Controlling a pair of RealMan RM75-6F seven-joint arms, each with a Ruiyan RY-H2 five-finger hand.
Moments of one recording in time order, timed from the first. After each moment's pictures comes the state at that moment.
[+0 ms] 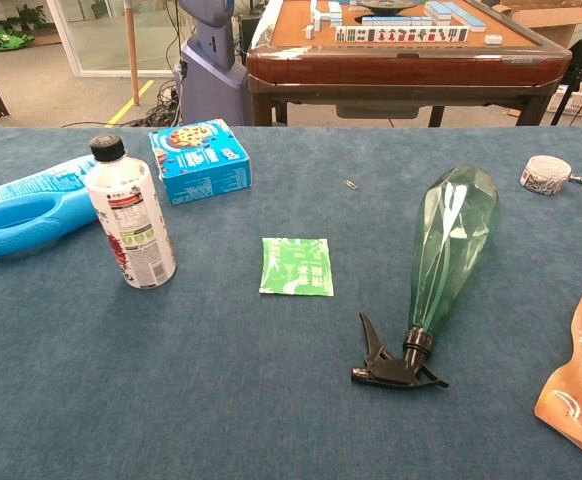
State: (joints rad) left arm 0.05 -1.03 0.01 -1.69 1.61 1.64 -0.05; right arm 0.00 -0.93 0.00 -1.90 -1.67 1.56 0.00
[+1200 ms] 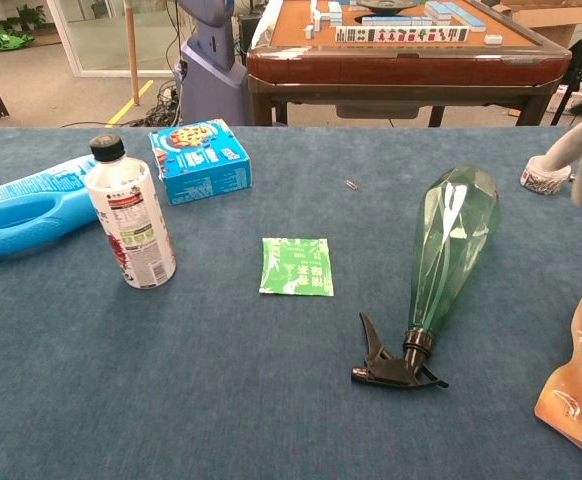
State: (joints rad) left arm 0.06 -1.03 0.01 -1.69 1.62 1.65 -0.05; right arm 0.30 -1.01 0.05 -1.90 -1.76 1.14 -0.30
